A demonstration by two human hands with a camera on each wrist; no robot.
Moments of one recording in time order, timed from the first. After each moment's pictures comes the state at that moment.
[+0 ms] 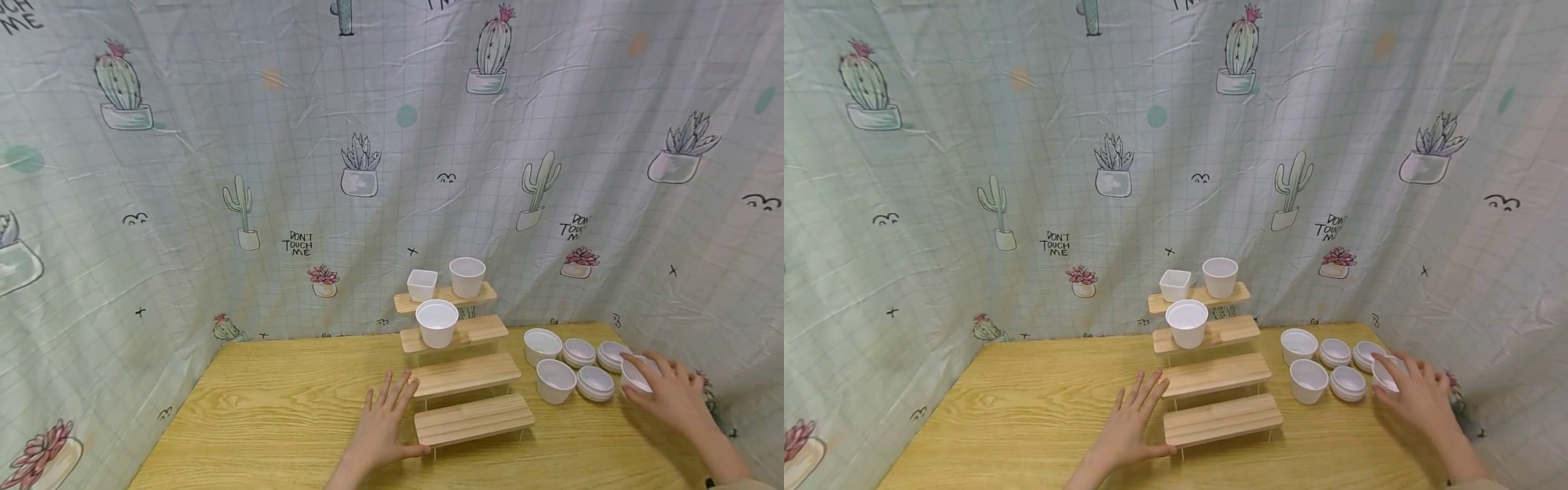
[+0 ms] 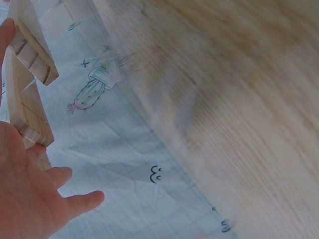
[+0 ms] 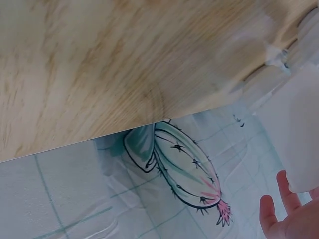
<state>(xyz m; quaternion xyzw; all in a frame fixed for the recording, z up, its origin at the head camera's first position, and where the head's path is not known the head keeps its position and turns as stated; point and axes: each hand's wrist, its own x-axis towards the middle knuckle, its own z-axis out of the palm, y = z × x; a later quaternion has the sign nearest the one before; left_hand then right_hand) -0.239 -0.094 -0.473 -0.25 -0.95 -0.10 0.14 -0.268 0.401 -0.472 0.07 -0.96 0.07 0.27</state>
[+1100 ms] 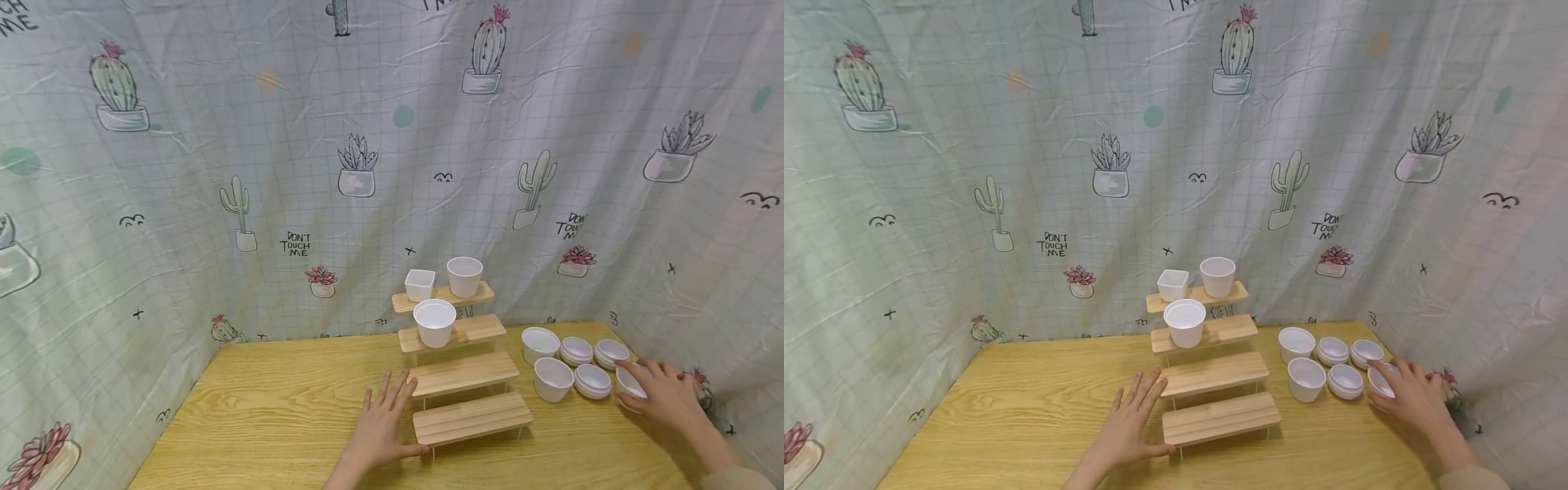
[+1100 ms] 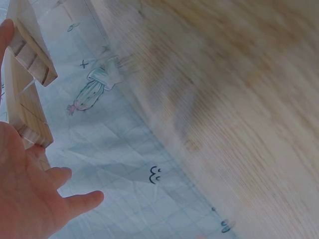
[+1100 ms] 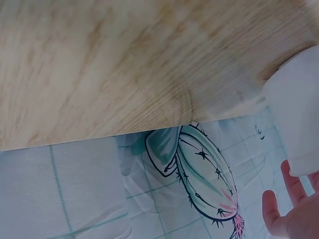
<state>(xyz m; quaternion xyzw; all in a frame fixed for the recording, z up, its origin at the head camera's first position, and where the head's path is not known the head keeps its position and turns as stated) -0.241 -0.093 -0.475 -0.25 -0.95 -0.10 0.15 -0.276 0.411 -0.488 0.09 -0.96 0.04 0.25</state>
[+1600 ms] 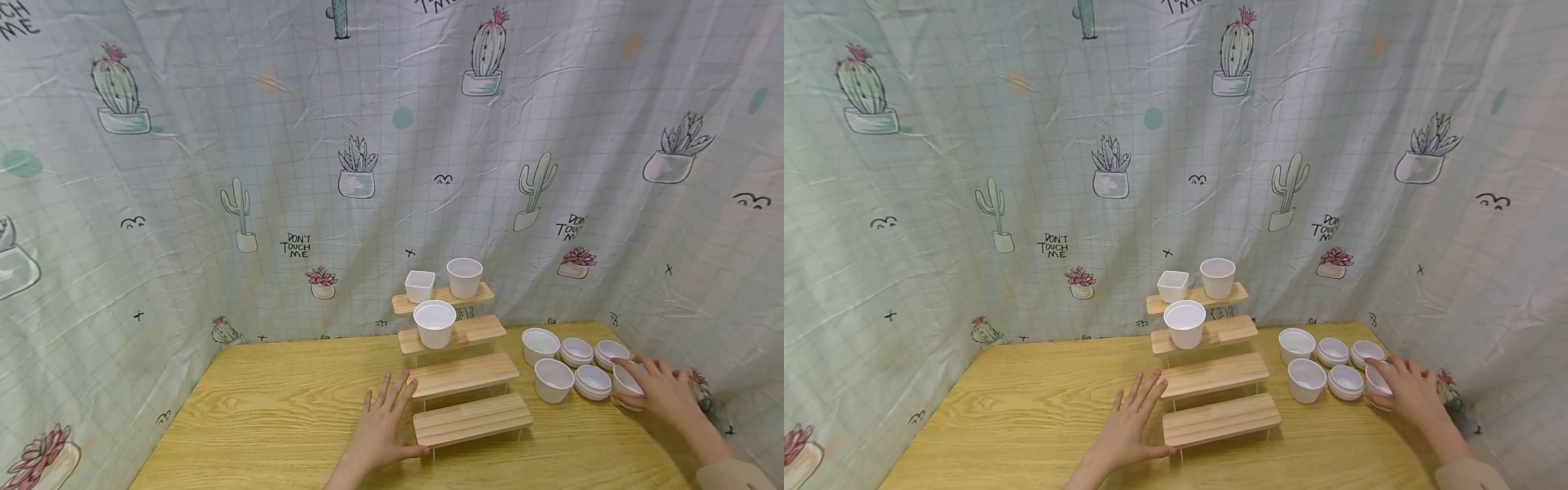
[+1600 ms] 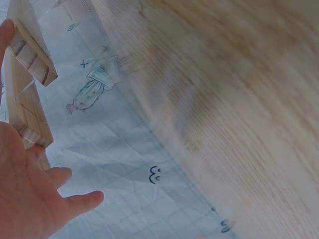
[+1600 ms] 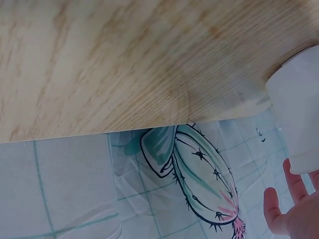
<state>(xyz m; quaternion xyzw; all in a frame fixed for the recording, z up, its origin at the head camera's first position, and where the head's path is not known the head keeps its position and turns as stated) -0.240 -0.093 -0.474 -0.25 -0.95 -0.10 0.15 -0.286 0.412 -0.489 0.11 -0.96 0.03 0.27</state>
